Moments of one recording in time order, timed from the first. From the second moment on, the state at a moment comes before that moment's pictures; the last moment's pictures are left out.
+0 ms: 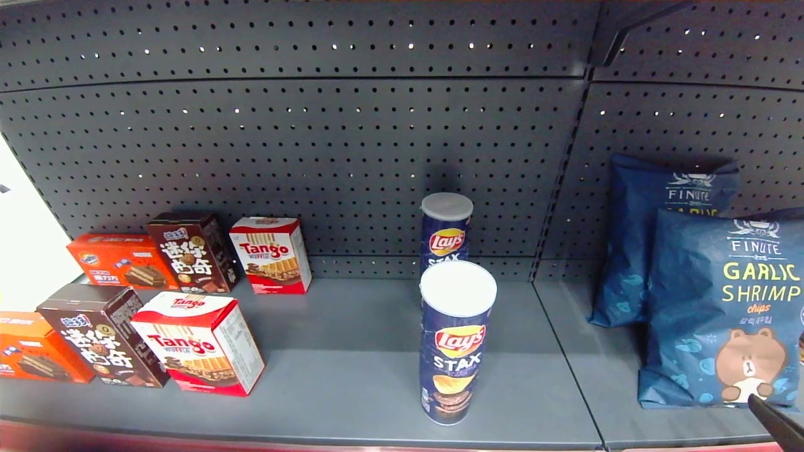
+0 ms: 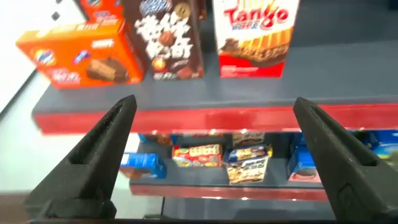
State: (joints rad) left arm -0.06 0.24 -0.34 0.28 0.14 0.08; right arm 0.29 0.64 -0.10 -0.41 -0.23 -0.03
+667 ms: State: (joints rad) left arm 0.00 0.02 -0.14 0.19 0.09 0.08; right arm 0.10 0.14 -0.06 -0.05 -0.22 -0.02
